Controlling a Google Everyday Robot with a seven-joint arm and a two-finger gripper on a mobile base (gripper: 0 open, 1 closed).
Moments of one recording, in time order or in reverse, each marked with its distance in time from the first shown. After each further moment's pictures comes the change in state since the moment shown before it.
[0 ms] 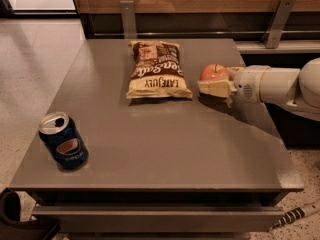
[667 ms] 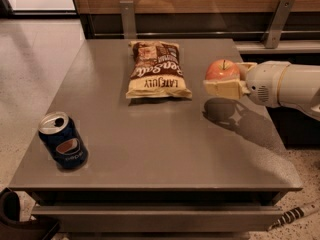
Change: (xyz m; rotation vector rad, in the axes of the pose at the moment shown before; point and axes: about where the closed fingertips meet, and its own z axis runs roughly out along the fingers) arm -0.029 0.047 -0.052 0.015 -0.010 -0.065
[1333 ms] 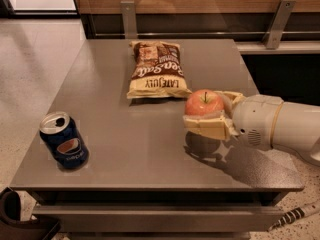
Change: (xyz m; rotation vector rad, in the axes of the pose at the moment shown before) arm 0.013 0.111 -0.028 -0.105 -0.030 -0.030
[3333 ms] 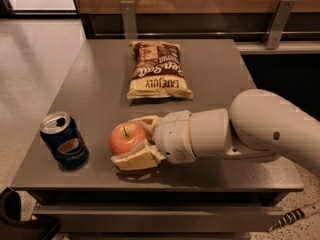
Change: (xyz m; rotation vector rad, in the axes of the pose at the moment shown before) arm 0.010 0.145 0.102 -0.462 0.053 -0.151
